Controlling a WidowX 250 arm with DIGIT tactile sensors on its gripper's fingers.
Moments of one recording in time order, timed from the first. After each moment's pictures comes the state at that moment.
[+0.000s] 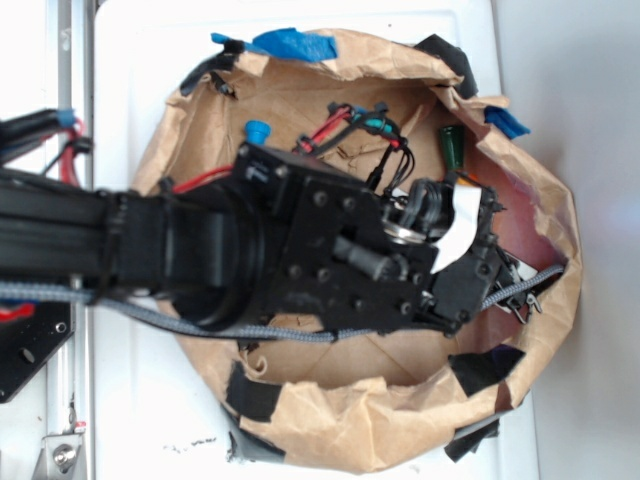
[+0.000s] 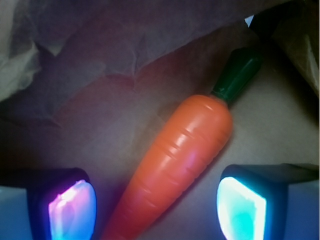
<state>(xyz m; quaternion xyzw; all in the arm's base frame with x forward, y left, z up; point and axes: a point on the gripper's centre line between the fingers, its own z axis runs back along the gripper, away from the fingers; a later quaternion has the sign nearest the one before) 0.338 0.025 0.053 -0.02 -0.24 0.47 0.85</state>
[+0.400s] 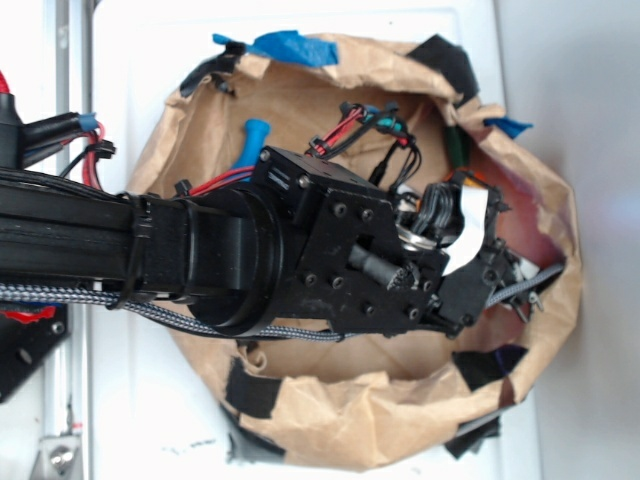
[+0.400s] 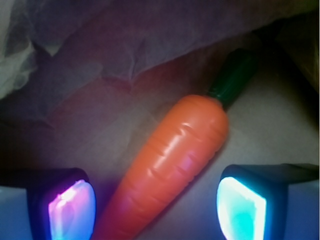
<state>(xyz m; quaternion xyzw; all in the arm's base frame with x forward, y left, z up) 0.340 0.029 0.046 0.01 -0.25 0.46 0.85</state>
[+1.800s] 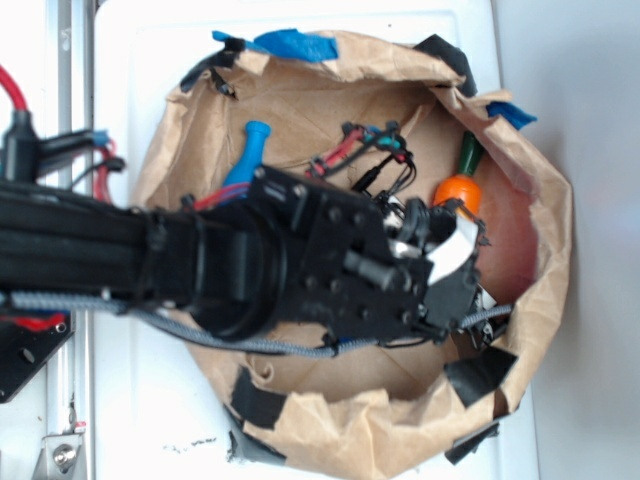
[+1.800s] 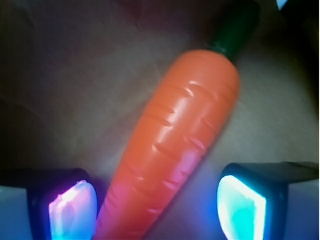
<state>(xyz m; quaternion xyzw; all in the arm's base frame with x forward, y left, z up) 0.319 0.018 0.032 0.02 -0.18 0.36 0.91</state>
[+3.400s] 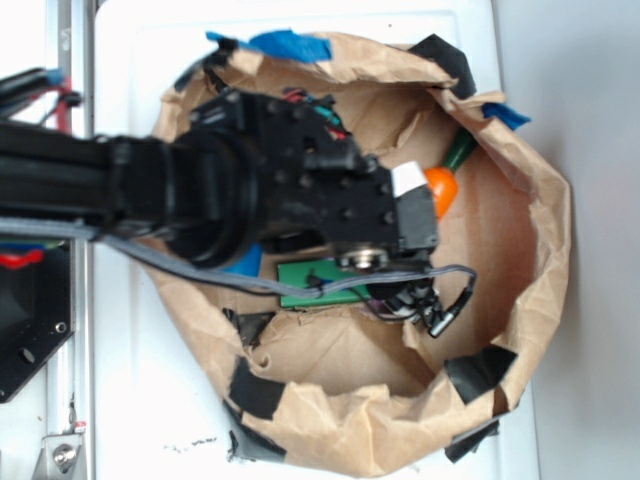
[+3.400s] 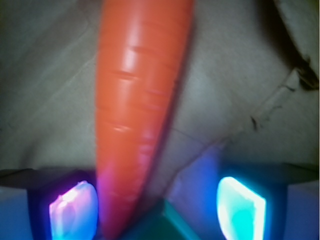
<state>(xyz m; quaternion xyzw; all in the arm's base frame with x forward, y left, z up) 0.288 0.019 0.022 -0.03 -0.07 0.39 0.92</state>
